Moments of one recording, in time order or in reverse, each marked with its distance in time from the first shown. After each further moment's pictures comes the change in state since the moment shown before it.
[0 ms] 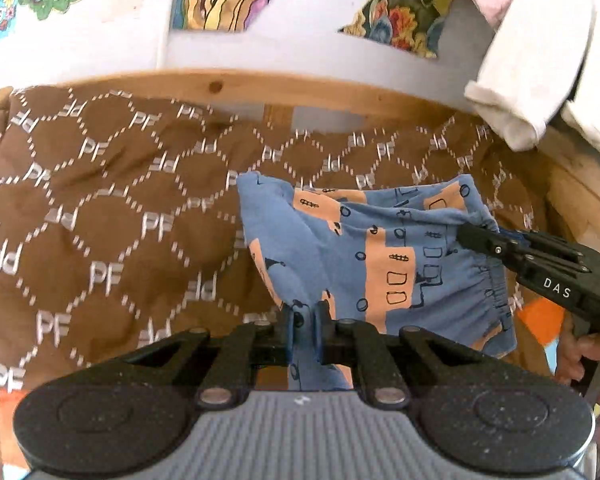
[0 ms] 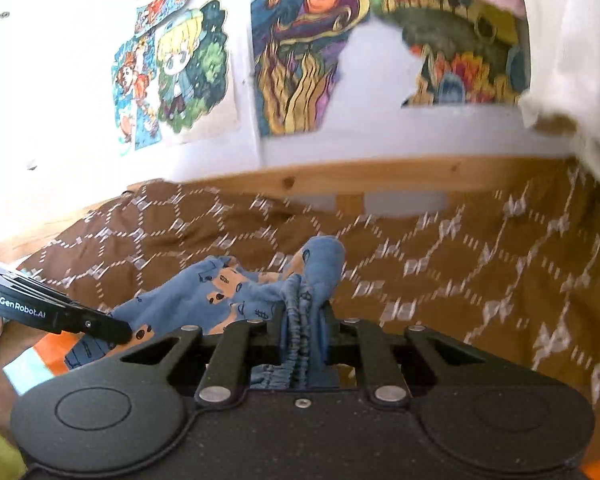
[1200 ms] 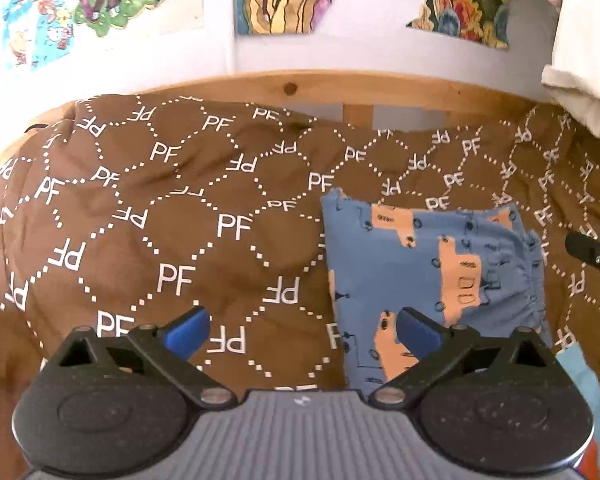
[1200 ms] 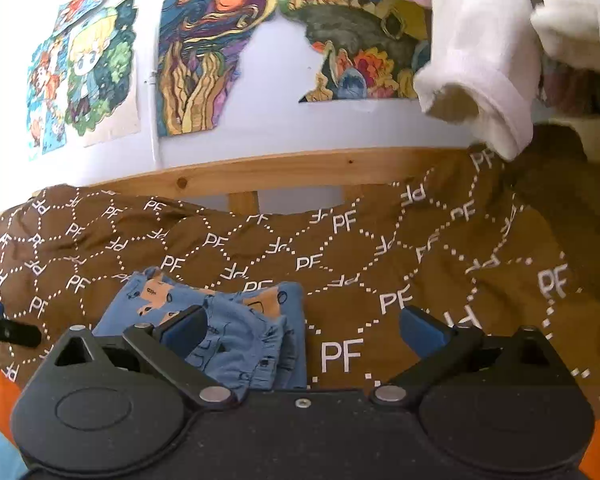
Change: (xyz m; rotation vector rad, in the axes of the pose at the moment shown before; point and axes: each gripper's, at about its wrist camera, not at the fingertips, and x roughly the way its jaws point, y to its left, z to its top) left arm 0.018 0.000 -0.015 0.005 -0.043 0.288; right arm 0.000 -0.021 -0.027 0.040 -0.034 -0.283
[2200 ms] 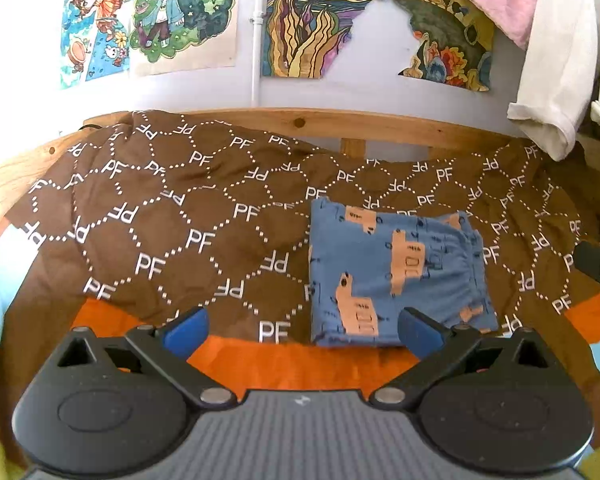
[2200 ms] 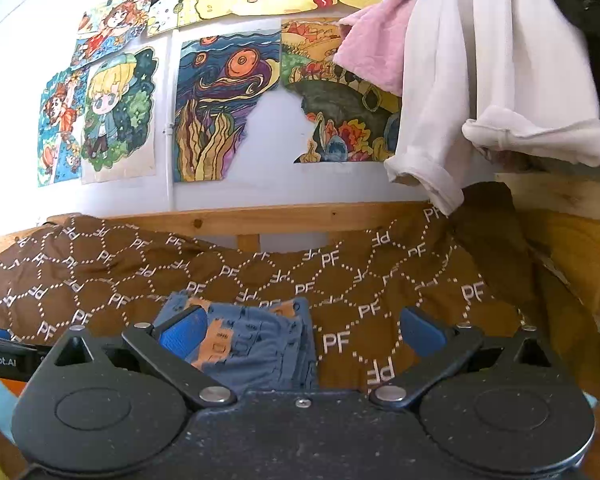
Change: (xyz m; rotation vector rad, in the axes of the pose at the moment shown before) left arm -0.102 -0.032 -0.069 -0.075 -0.127 0.038; right arm -0.137 0.044 -0.017 -0.006 -0.108 -0.079
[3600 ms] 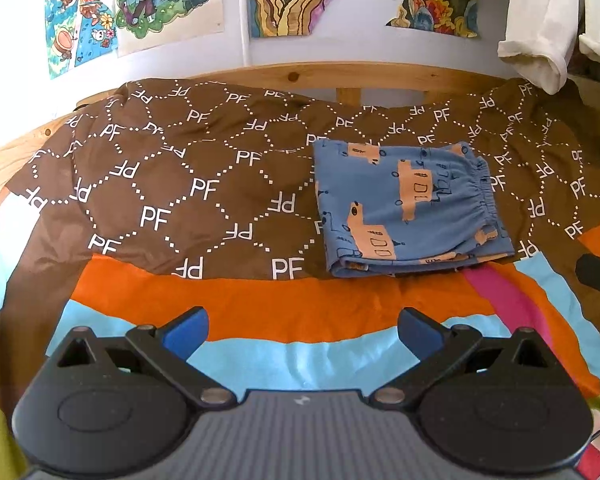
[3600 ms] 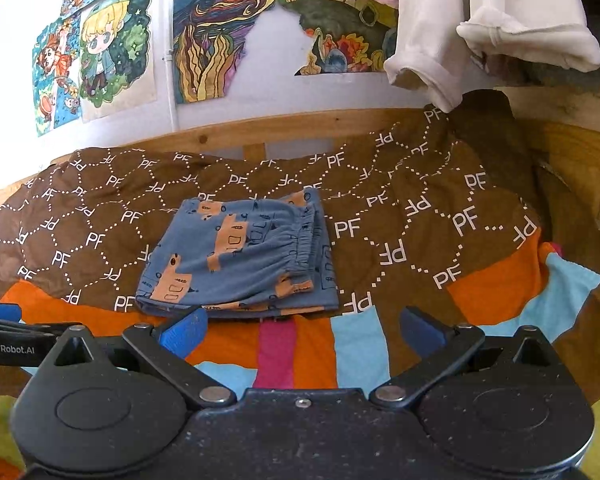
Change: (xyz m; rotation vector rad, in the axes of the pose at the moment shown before) left arm 0.008 0.008 -0.042 0.097 0.087 0.013; right arm -0.014 0.010 -0.044 0.047 0.231 0.009
